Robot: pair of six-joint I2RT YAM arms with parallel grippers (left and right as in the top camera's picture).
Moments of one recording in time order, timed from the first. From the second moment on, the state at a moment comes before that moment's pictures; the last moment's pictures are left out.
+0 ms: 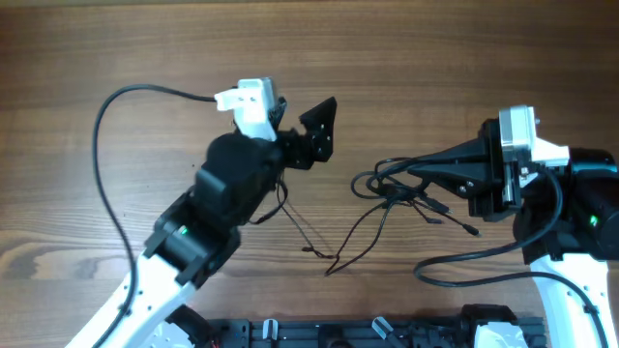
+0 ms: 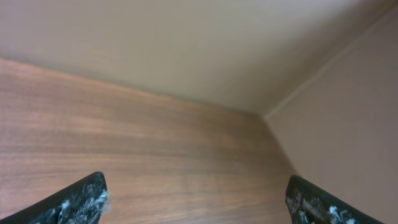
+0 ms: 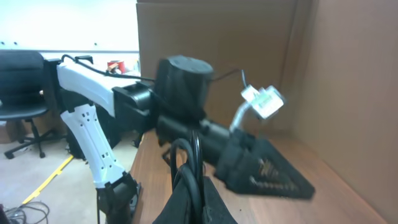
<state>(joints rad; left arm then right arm) -0.65 1.05 0.93 -0.07 -0.11 -0.61 -0.03 0.99 0.88 0.98 -1.53 0.83</state>
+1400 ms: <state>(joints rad) -0.65 1.09 0.93 -0.24 0.07 -0.65 -0.03 1.04 0.88 0.99 -1.55 0.81</state>
